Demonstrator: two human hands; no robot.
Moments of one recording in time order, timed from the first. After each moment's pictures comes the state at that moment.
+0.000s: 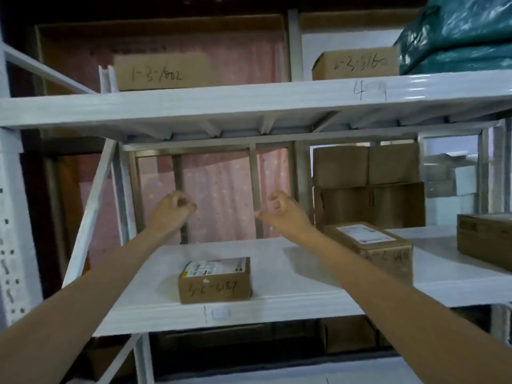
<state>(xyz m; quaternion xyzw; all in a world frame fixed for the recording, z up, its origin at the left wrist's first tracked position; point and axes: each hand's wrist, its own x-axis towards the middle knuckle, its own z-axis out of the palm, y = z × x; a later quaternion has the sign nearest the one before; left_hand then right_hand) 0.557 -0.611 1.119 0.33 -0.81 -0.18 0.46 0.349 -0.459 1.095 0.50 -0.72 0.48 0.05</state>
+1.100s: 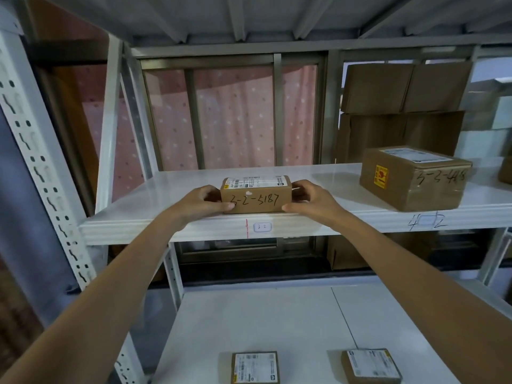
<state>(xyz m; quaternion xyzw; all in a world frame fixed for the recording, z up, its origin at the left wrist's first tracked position) 0.604 -0.653 0.983 0.29 -0.84 -0.40 0.22 0.383 -0.474 0.969 0.52 -0.71 0.46 -0.10</state>
